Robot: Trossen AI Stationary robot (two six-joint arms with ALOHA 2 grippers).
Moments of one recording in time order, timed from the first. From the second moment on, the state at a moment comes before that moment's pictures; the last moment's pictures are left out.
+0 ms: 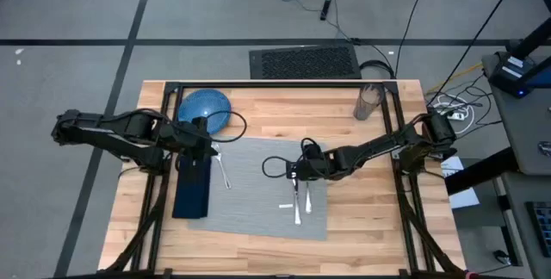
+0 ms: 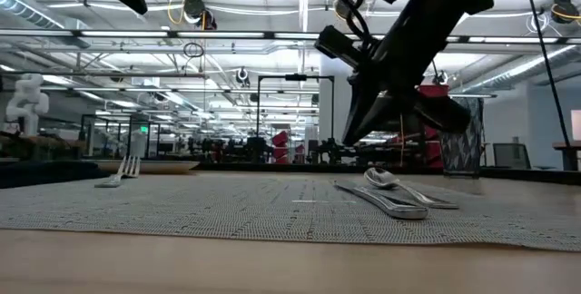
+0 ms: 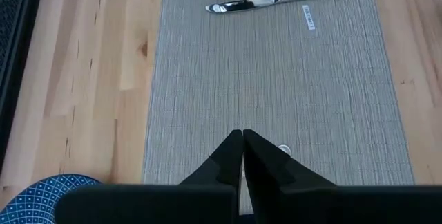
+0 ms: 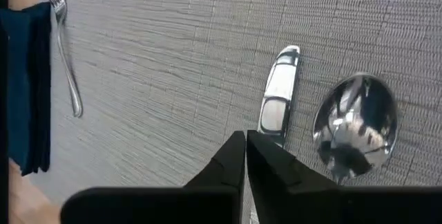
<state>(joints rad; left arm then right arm) -0.11 0.91 1.00 -0.98 -0.08 0.03 0.17 1.71 0.99 -0.31 0.25 1.56</state>
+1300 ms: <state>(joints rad) -0.11 0.91 1.00 -0.98 -0.08 0.03 0.06 1.81 0.99 -0.24 0.07 1.39</state>
